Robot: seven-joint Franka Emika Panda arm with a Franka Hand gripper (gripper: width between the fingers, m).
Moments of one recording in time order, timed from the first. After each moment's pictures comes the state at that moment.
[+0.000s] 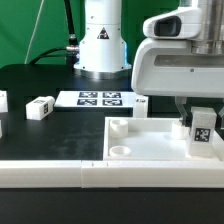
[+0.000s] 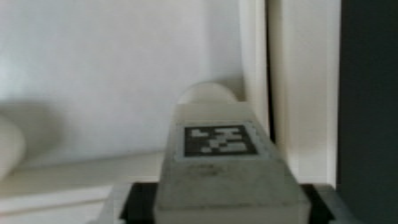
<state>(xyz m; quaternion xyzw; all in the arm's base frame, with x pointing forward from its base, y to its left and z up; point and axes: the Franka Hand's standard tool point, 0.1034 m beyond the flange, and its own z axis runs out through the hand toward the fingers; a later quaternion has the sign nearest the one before) 0.638 0.114 0.070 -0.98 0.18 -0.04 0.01</state>
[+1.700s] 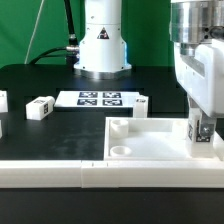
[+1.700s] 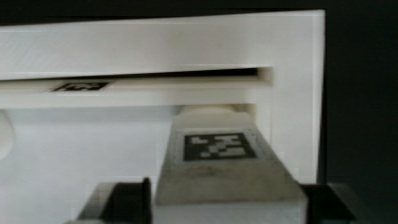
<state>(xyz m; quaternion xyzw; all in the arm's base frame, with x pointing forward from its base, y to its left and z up) 0.636 0.112 0.068 -0.70 0.71 0.00 0.05</state>
